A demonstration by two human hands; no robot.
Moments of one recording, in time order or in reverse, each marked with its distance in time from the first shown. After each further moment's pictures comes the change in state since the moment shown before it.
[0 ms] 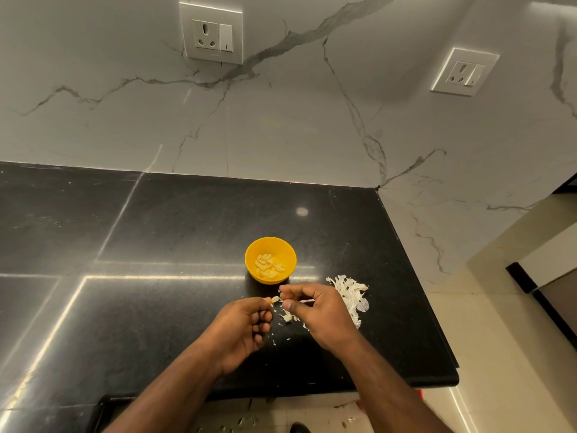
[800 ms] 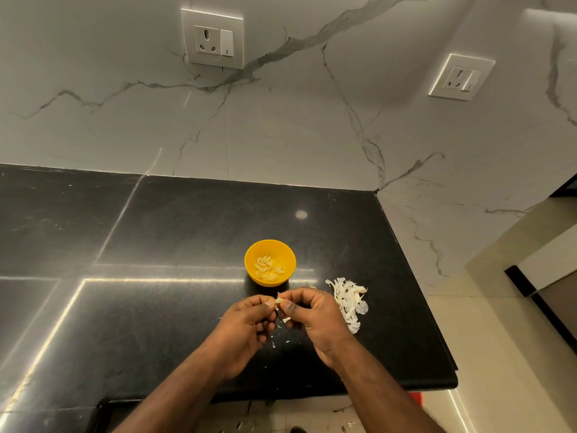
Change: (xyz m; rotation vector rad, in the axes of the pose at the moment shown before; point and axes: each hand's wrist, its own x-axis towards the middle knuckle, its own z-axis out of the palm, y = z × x) left_hand -0.003 -0.007 0.005 0.017 -0.057 0.214; right_hand -0.005 -0.001 0.012 0.433 -0.030 0.193
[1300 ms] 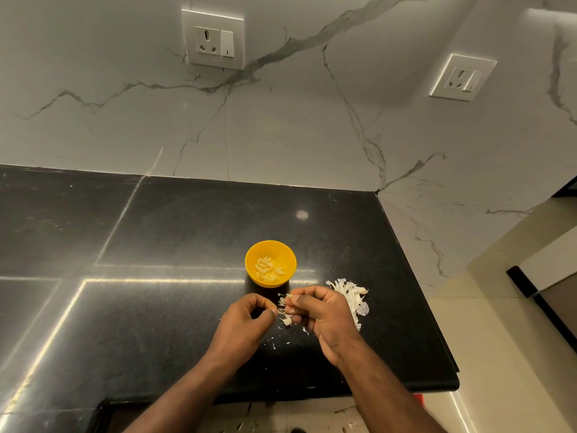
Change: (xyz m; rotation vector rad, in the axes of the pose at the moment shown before) left_hand 0.009 -0.013 -0.007 0.636 0.228 0.301; right_hand 0.004 -0.004 -0.008 0.204 0.127 0.068
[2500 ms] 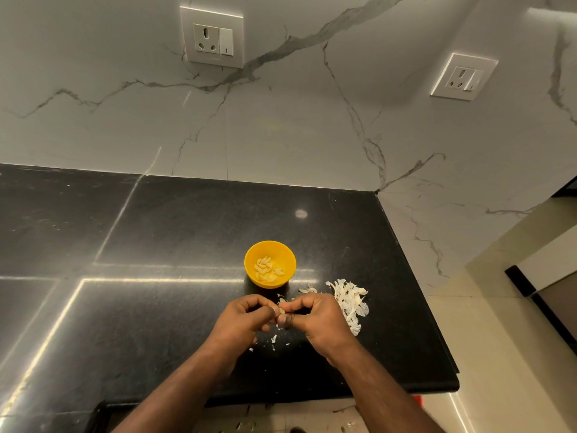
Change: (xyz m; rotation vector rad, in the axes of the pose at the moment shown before) left_hand 0.006 0.006 -0.006 -0.268 -0.122 -0.195; right_hand 0.001 0.004 0.002 -0.481 -0.114 -0.184
